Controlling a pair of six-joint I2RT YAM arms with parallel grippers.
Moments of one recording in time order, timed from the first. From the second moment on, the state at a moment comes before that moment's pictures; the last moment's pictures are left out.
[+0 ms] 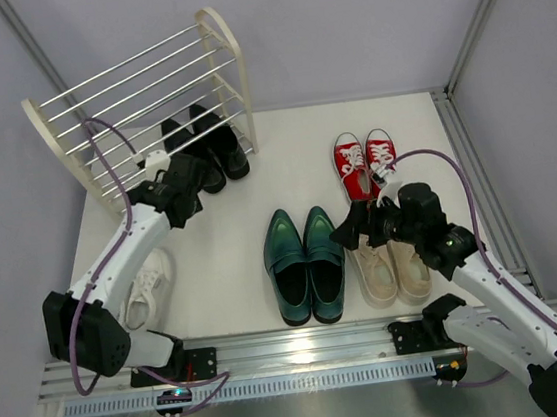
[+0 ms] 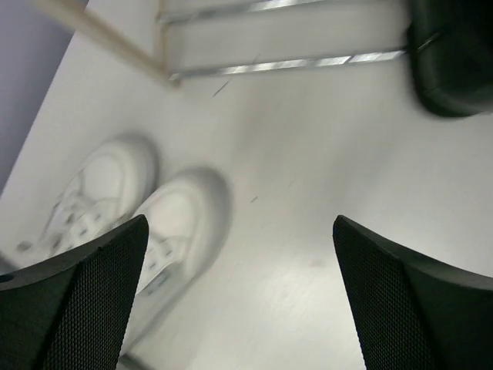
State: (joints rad) left arm -0.44 1.43 1.28 -0.84 -0.77 -0.65; right arm 0.39 0.79 0.62 -0.34 -0.36 0.46
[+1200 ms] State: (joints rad) left arm 0.32 1.40 1.14 -1.33 -0.36 -0.49; right arm 0.83 0.67 0.62 -0.39 -0.27 0.55
